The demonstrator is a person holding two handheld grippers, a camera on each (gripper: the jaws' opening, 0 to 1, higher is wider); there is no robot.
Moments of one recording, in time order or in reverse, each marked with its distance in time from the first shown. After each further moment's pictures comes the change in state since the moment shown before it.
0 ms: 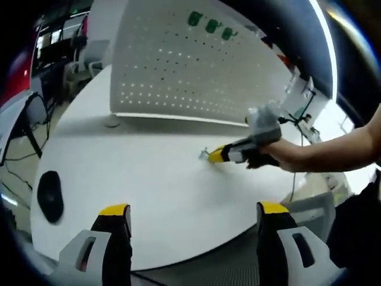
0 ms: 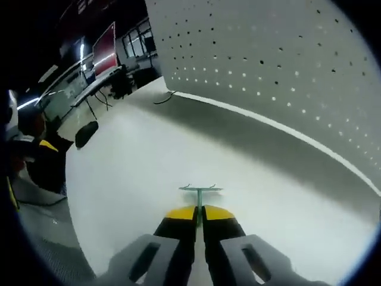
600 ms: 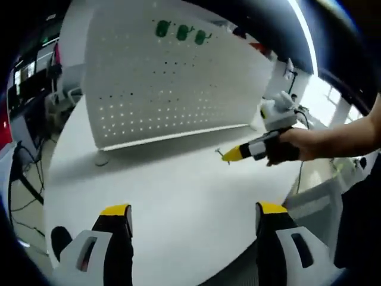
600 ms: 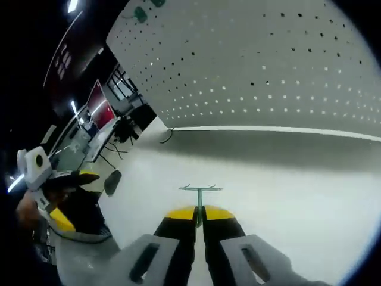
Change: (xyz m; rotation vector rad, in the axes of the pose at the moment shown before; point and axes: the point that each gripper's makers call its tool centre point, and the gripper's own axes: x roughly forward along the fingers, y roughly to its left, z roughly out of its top) left arm 0.016 -0.005 0.057 0.245 -0.034 -0.071; right arm -0.073 0.008 0.030 0.307 -0.160 0.131
